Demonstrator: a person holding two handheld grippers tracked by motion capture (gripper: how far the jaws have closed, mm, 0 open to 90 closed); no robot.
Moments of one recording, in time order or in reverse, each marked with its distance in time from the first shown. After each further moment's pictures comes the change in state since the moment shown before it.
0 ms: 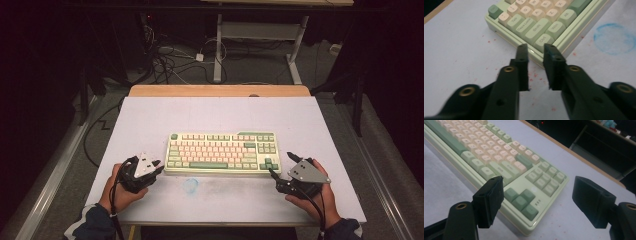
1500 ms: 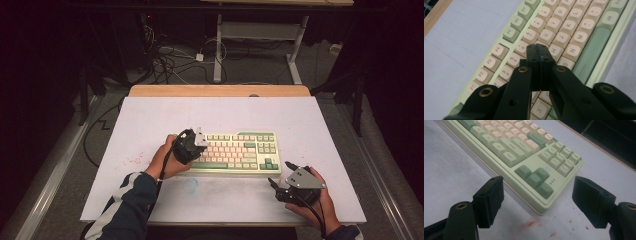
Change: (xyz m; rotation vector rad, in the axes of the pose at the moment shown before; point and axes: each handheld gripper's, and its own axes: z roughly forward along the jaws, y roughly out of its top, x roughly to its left) left arm -0.069 0.058 0.117 0.147 -0.115 0.092; right arm 0.010 -0.018 0.003 0.073 0.043 -0.023
